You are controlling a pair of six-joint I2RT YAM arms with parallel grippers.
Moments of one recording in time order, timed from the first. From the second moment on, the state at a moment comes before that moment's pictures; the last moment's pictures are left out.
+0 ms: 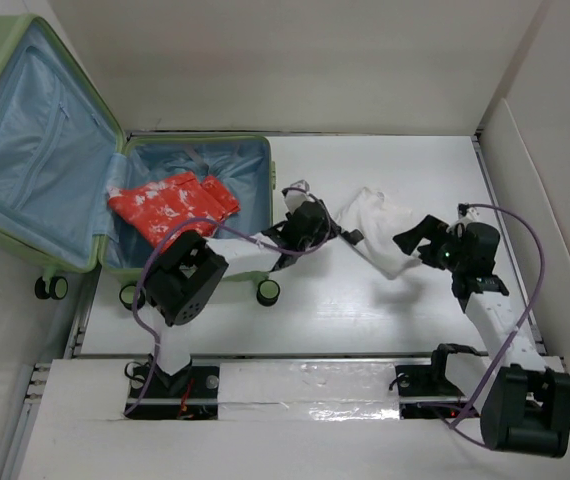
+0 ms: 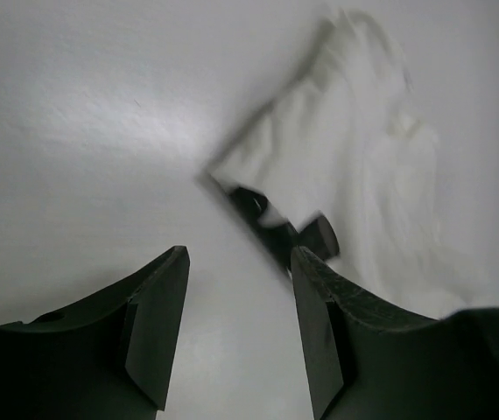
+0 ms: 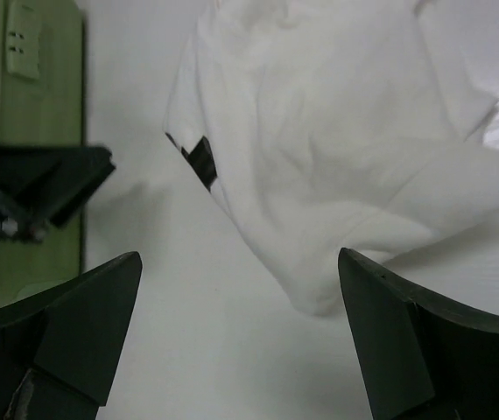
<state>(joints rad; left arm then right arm) -0.80 1.91 1.14 0.21 -0.30 -0.94 -0.12 0.97 0.46 0.02 -0.47 0.51</state>
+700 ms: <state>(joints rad) -0.99 2.18 1.41 0.14 -0.36 -1.36 -0.12 0.76 0.52 -0.08 -0.41 0.49</state>
